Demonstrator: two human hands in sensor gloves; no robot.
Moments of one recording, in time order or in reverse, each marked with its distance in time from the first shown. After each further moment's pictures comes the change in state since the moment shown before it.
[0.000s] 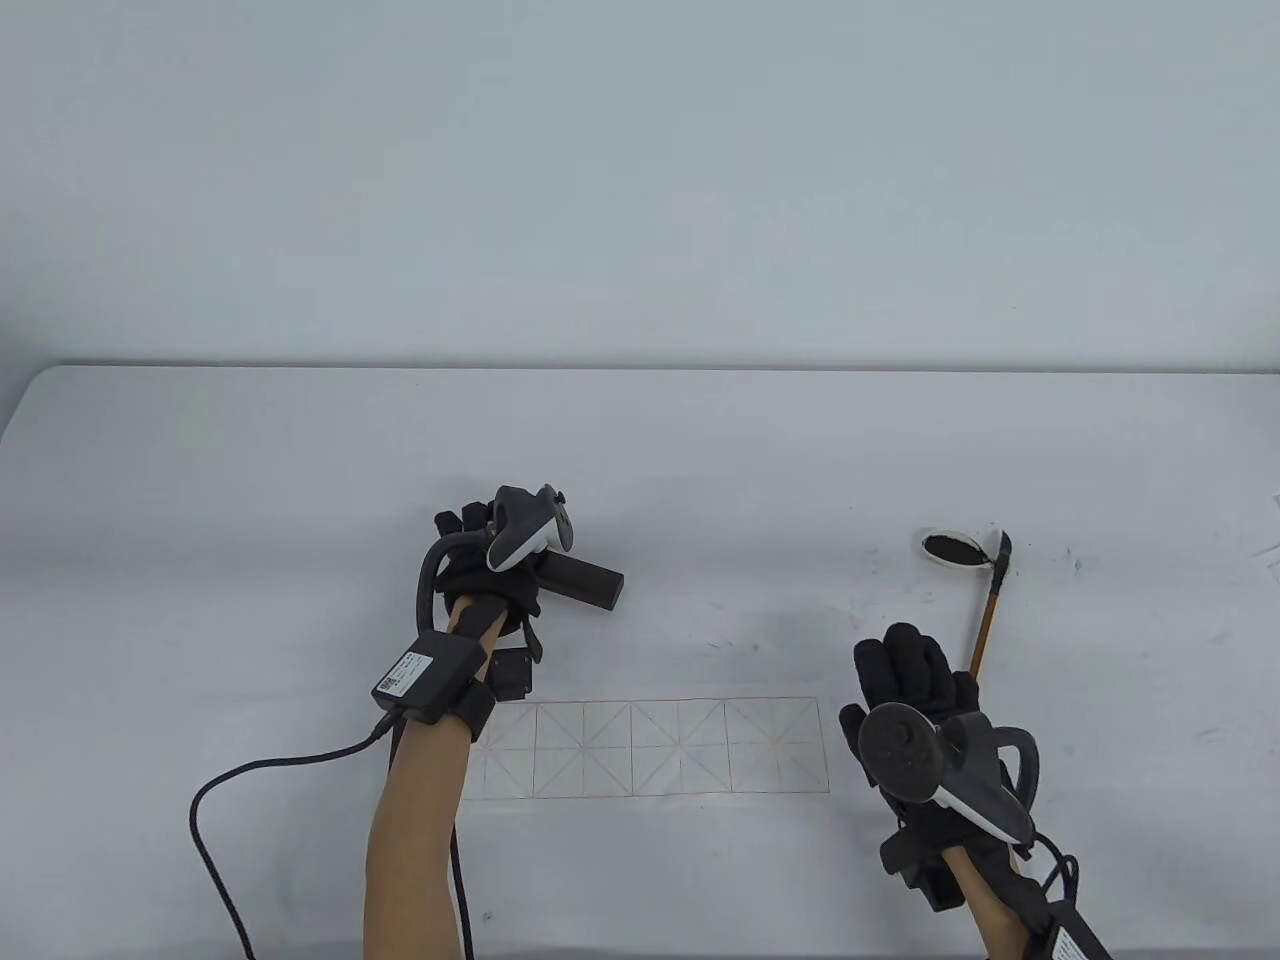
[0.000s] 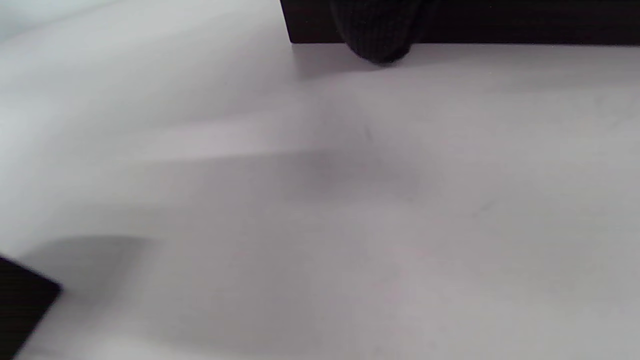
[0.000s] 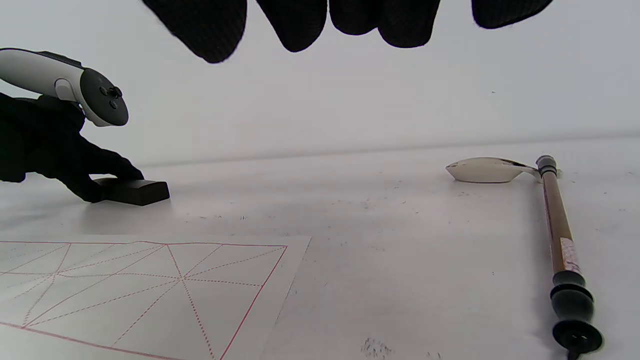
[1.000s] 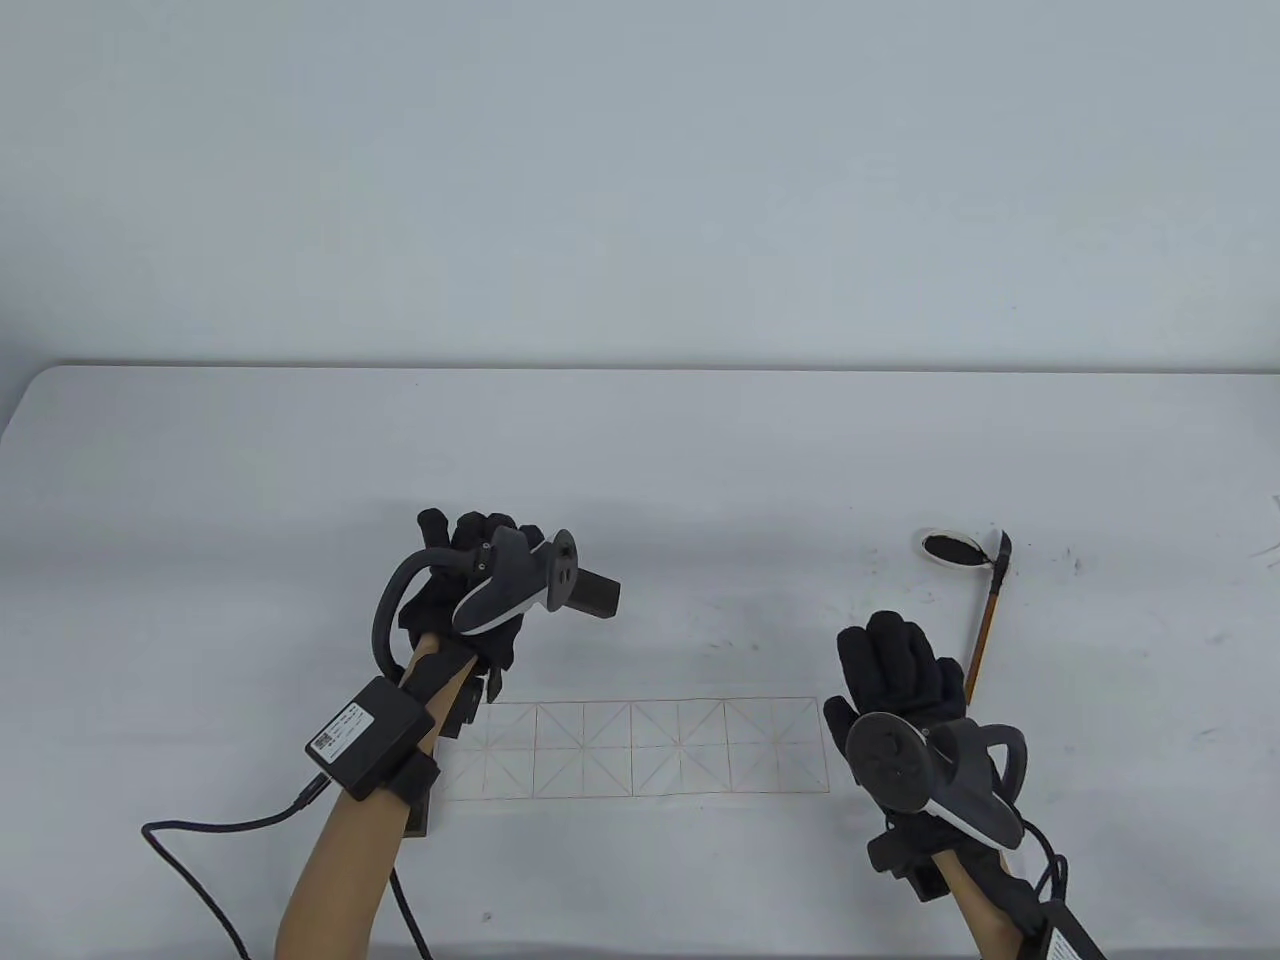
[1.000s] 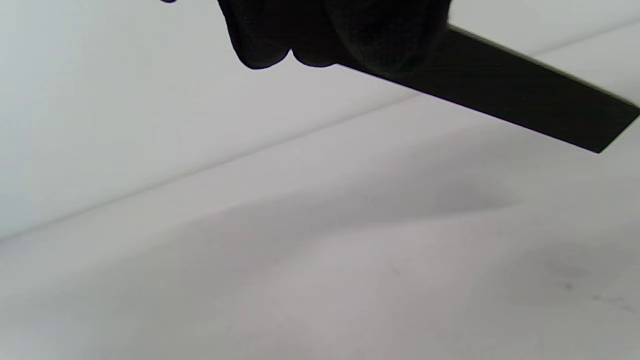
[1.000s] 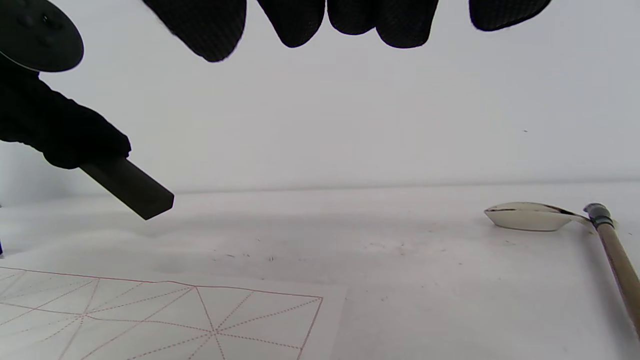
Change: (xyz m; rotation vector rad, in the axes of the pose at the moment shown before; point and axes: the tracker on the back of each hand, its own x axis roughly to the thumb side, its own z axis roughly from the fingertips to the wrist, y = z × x) left_hand -0.033 0.023 0.114 0.516 -0.273 -0.176; right_hand 0.024 -0.015 0.003 -0.106 -0.085 0.024
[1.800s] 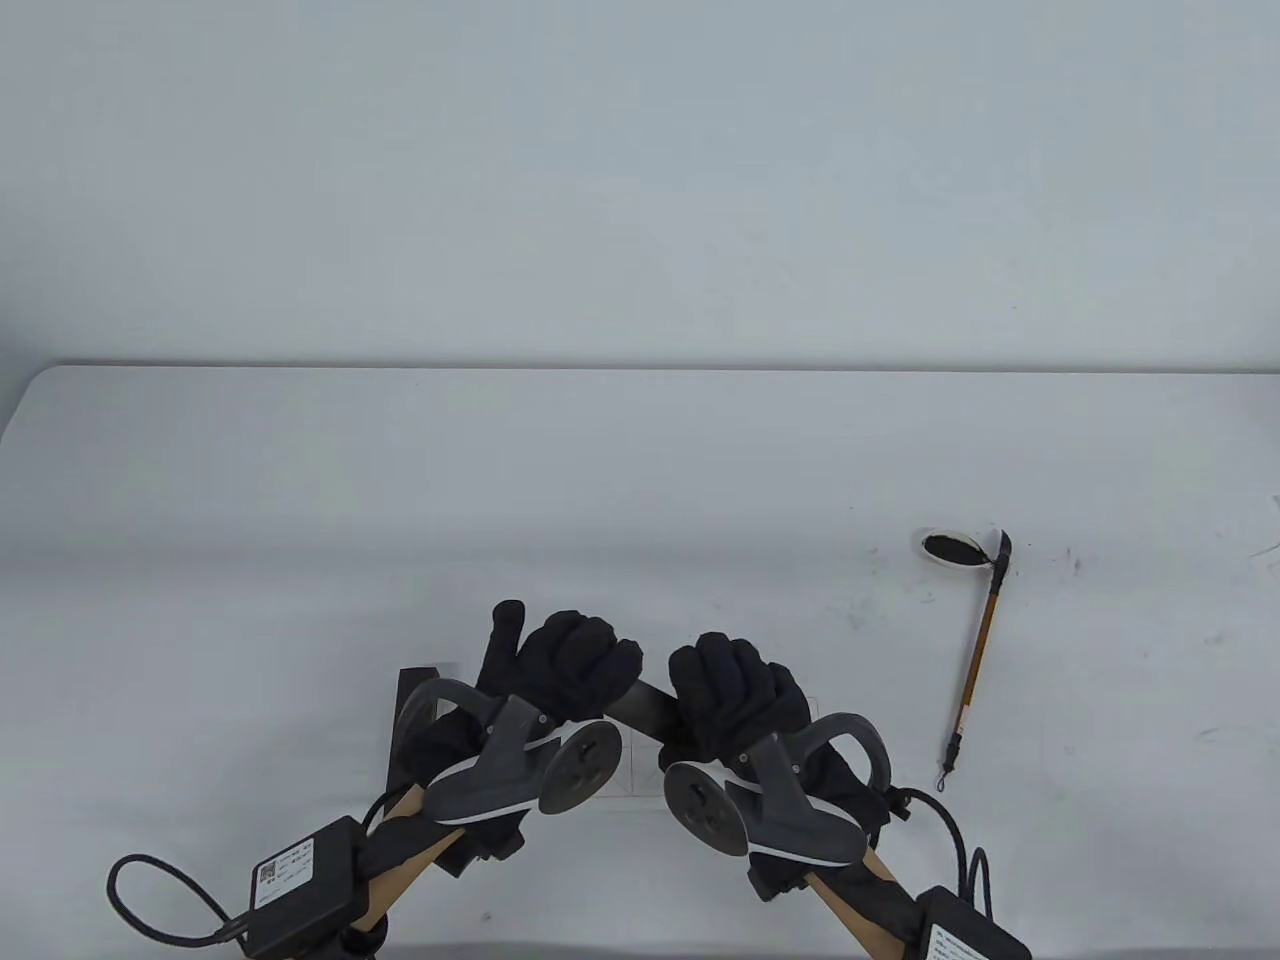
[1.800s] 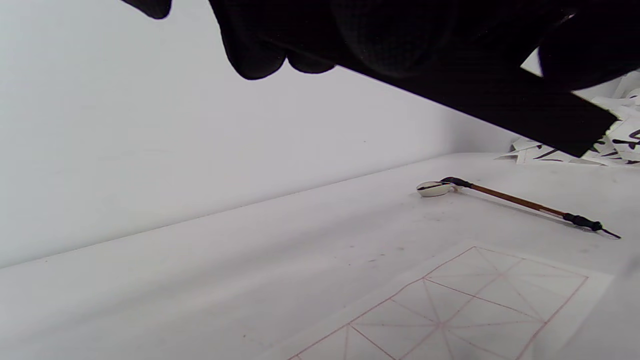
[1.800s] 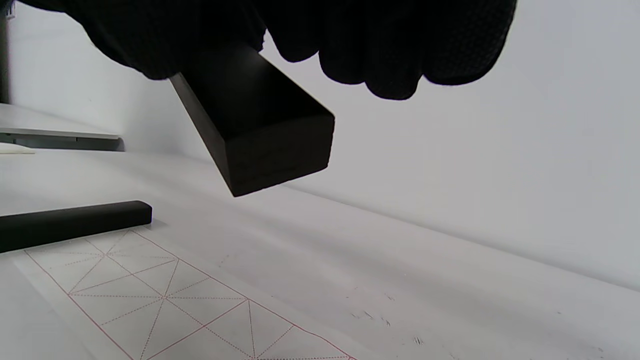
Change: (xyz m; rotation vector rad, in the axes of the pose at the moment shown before) left_hand 0.042 0.042 0.136 0.271 -0.420 0.158; right_hand 0.127 -0.031 -0.009 0.029 -0.277 0.218
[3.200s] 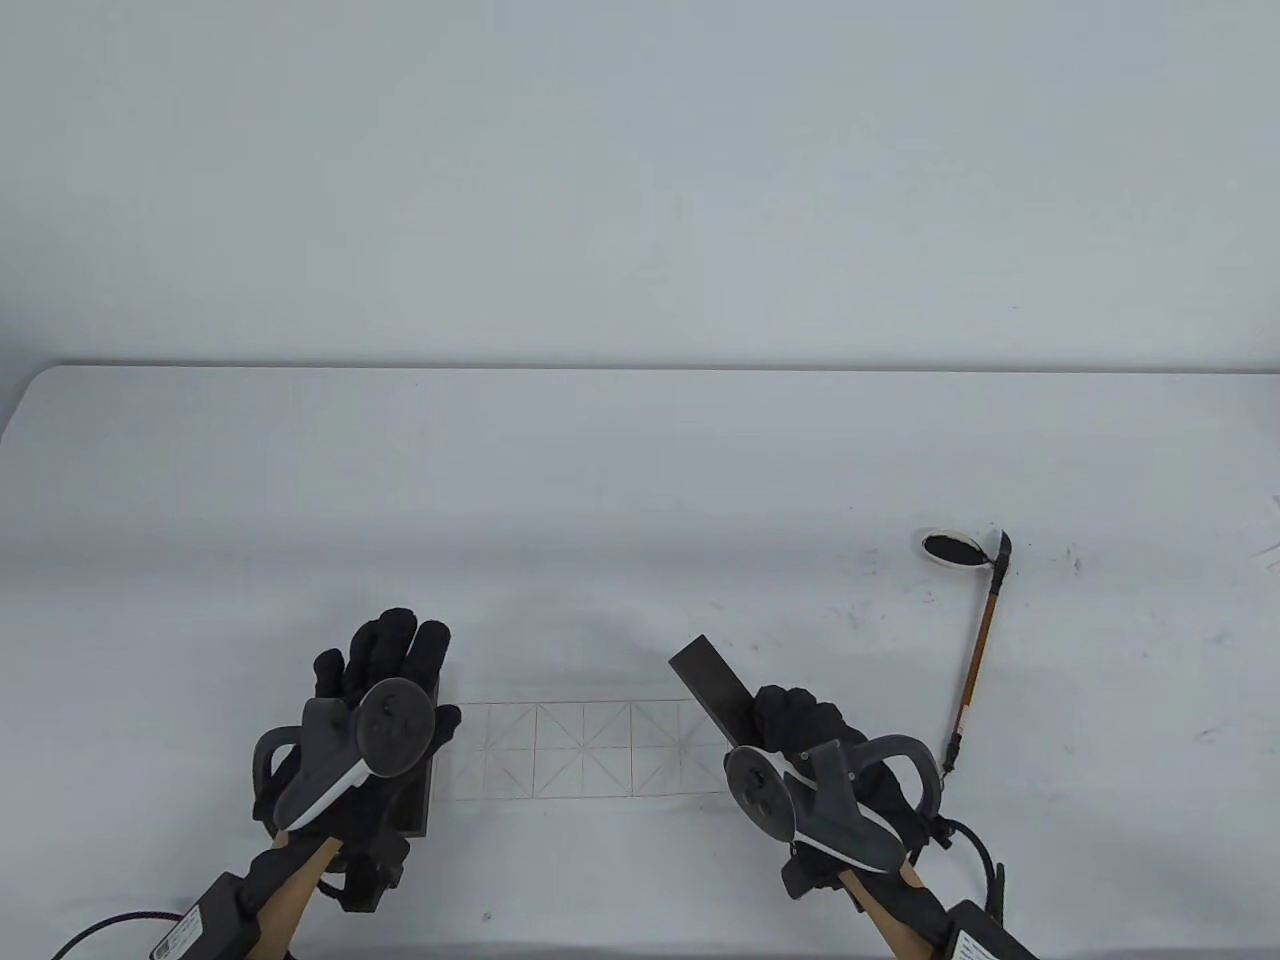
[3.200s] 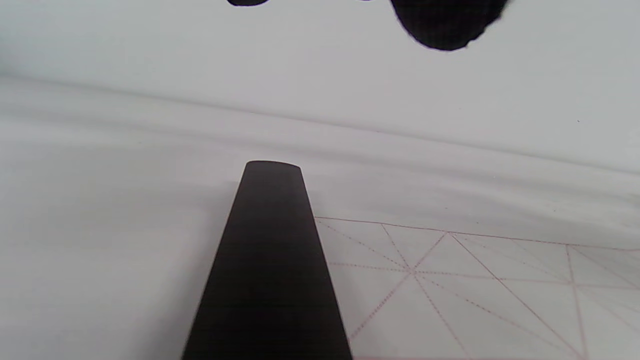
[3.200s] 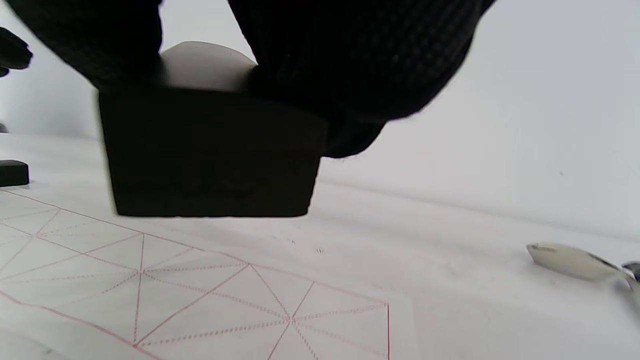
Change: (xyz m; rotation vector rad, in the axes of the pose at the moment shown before) left_hand -0.121 -0.093 0.059 -0.155 0.502 0.295; right_hand -0.044 0.052 0.018 0.034 0.259 -0.040
